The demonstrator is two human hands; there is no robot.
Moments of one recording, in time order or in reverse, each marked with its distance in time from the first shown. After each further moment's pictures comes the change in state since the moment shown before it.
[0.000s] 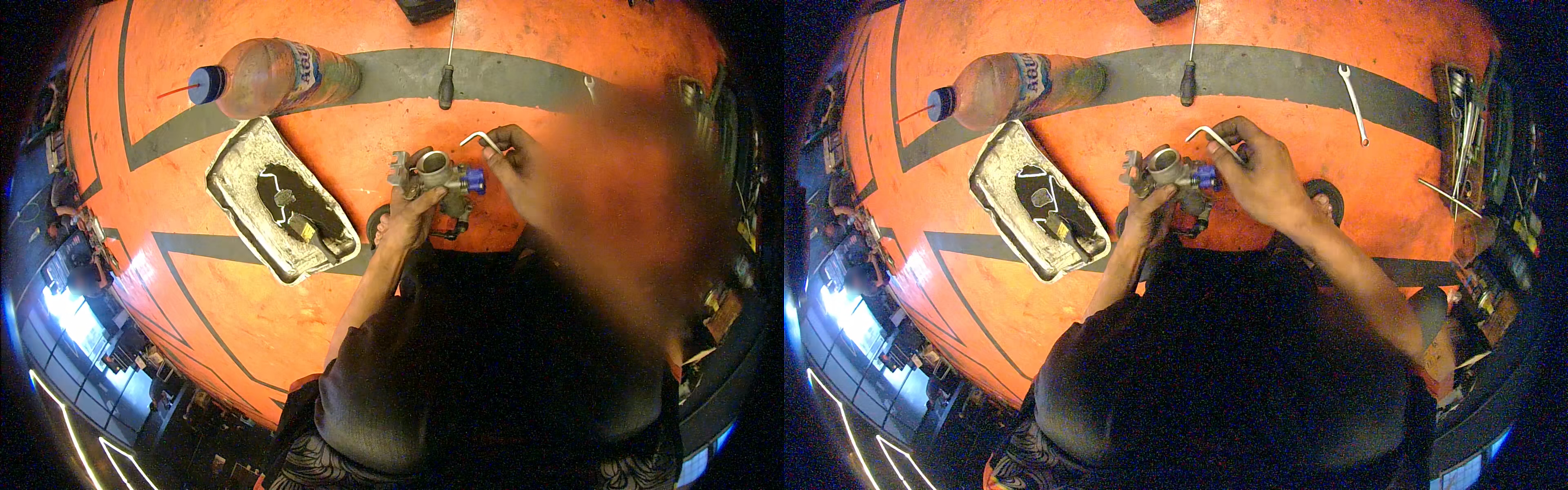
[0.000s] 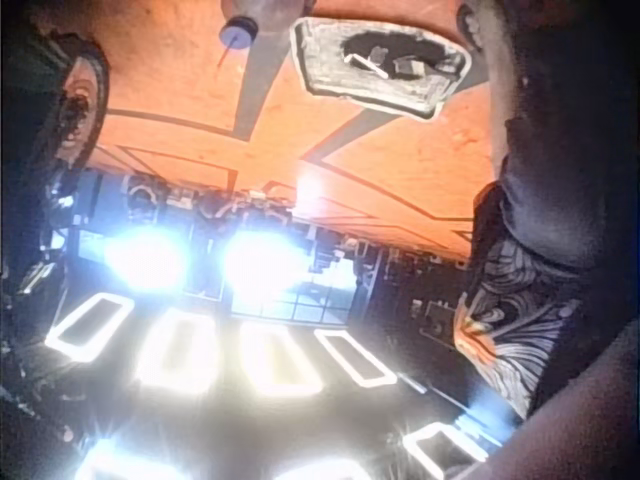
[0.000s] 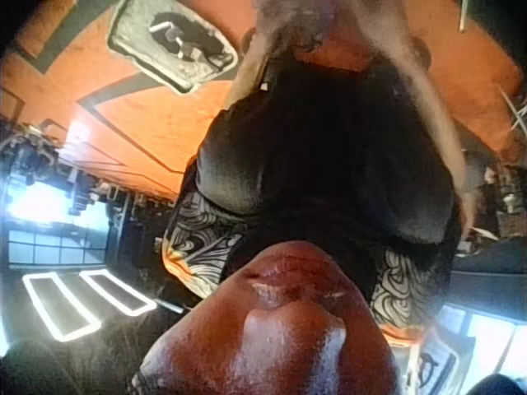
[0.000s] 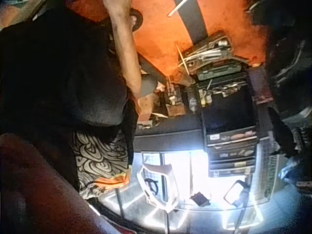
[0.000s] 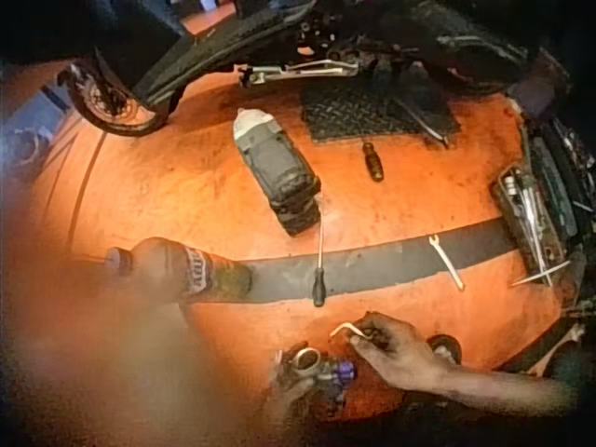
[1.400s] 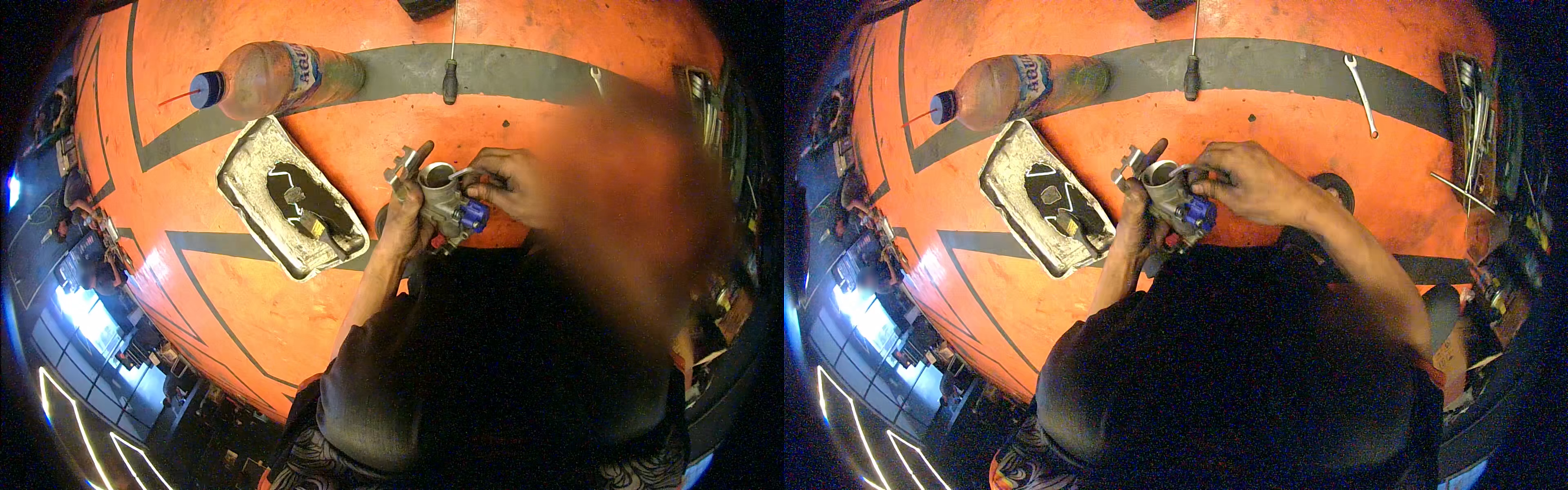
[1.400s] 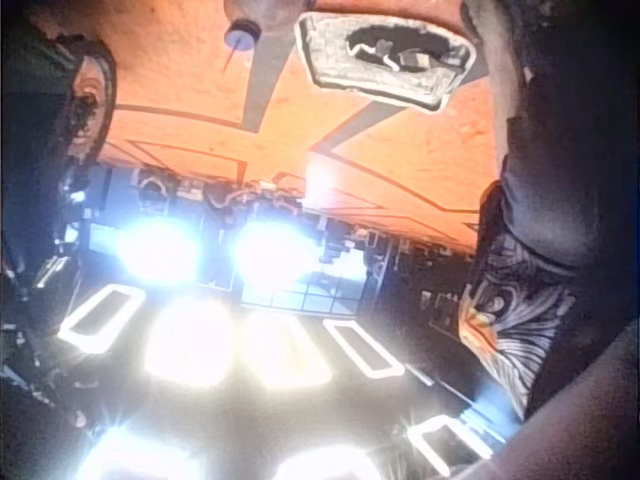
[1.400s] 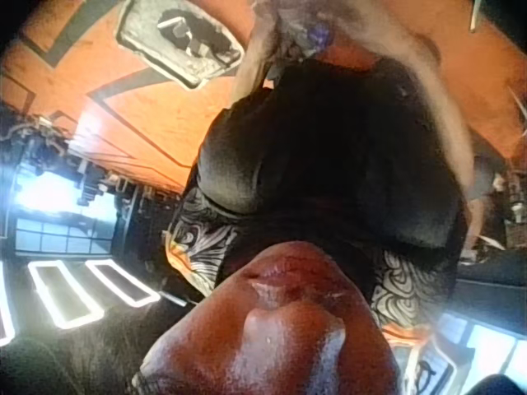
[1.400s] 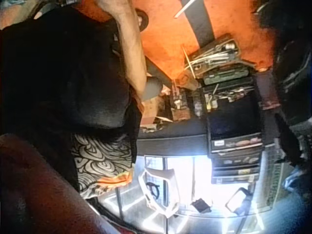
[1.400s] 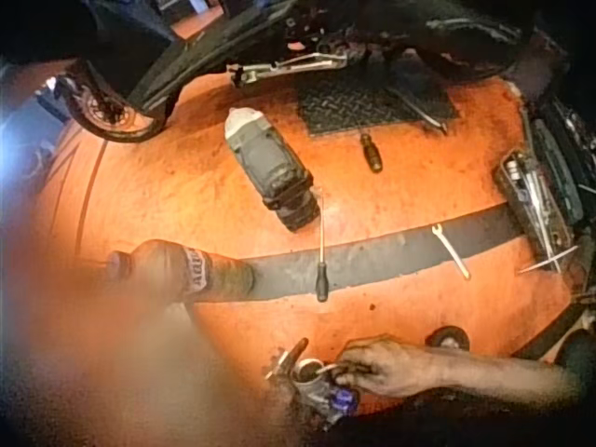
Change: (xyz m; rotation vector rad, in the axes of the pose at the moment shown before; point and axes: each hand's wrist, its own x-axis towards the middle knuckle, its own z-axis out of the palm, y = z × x) left_hand -0.020 0.026 0.023 0.280 -0.001 -0.045; right_hand 0.000 -0.026 -0.012 -0.191 -0.517 -0.113
